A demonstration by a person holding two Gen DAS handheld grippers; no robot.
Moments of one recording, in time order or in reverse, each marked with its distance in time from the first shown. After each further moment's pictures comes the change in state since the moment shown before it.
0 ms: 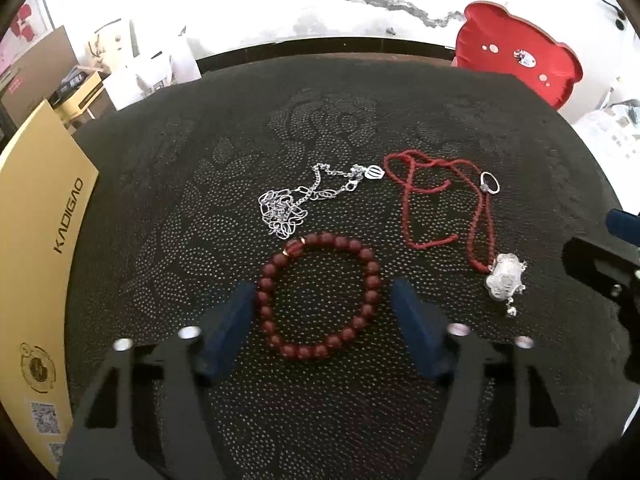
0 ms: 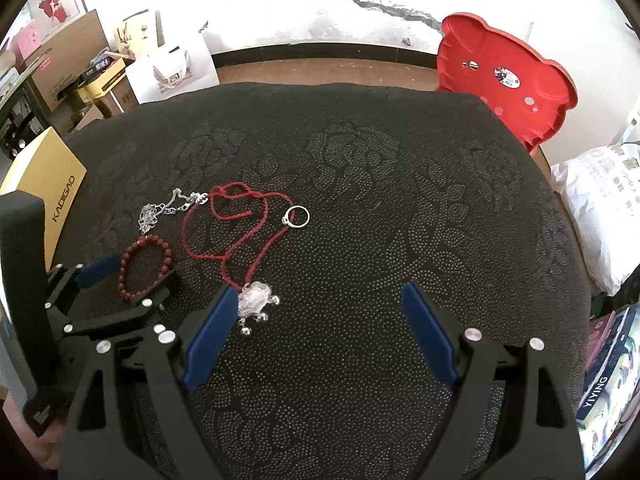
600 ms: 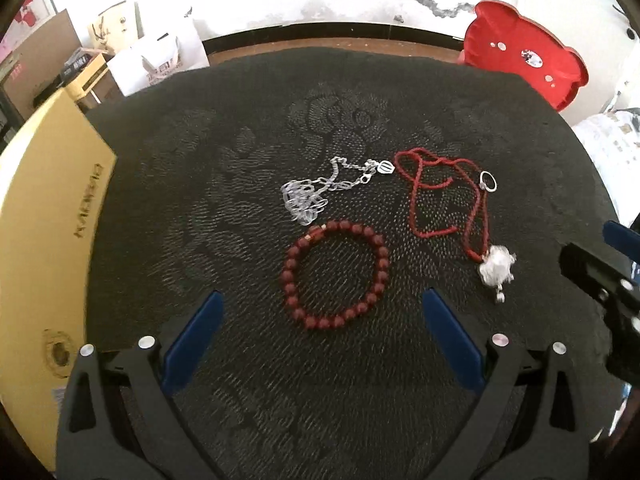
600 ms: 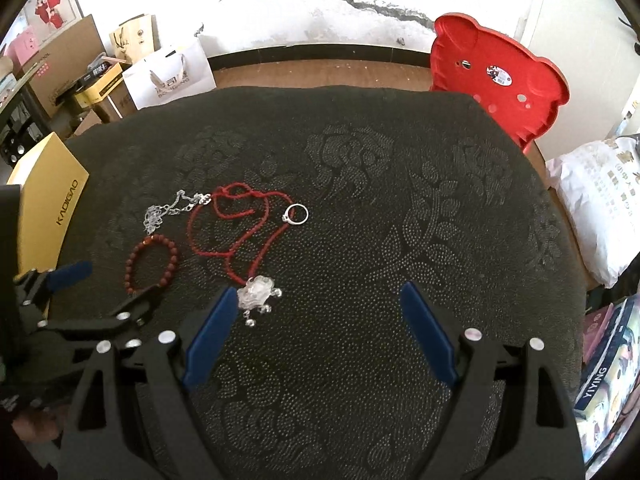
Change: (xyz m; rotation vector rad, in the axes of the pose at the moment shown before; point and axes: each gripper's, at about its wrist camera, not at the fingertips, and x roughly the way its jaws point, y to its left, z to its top) left arm -0.011 0.012 0.004 -0.034 0.071 -0.003; right arm -0.011 -0.002 -0.001 0.020 -0.006 -0.006
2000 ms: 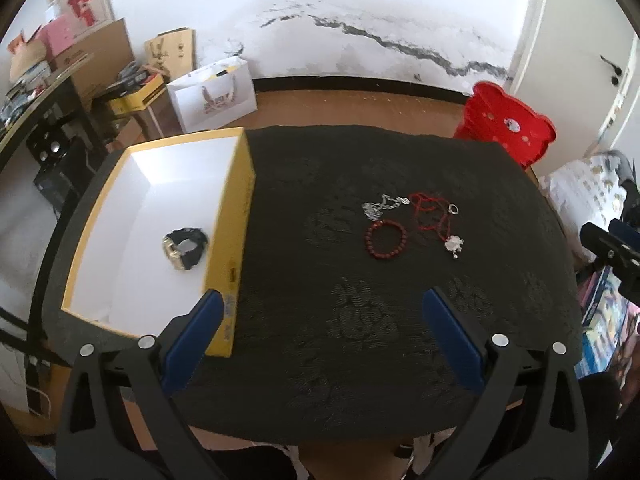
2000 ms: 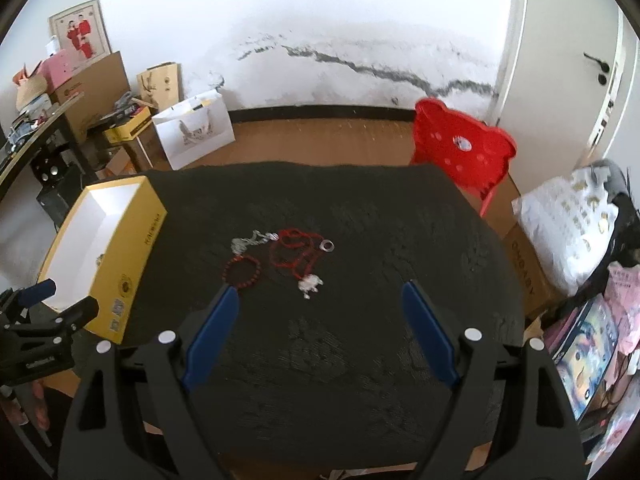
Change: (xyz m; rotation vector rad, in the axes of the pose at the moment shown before) left arm -0.219 0.078 -0.069 -0.066 -0.151 0.034; right arm -0.202 0.018 -0.036 0.010 -0.168 0.001
